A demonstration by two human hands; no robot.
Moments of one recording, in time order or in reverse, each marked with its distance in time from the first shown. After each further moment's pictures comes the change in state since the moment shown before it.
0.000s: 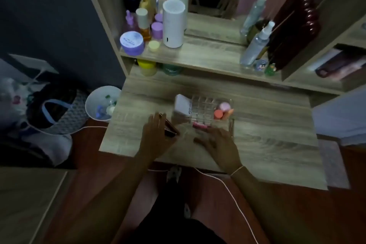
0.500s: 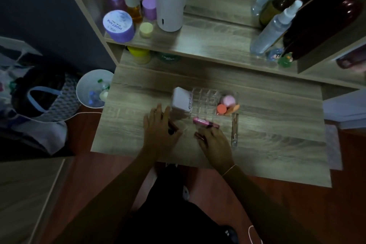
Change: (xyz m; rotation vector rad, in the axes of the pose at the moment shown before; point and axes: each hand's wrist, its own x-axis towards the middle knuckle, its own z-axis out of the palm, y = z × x) left_hand 0.029 0.007 0.022 0.039 0.010 -0.018; right_hand 0.021 0.001 0.035 -0.019 -0.035 0.051
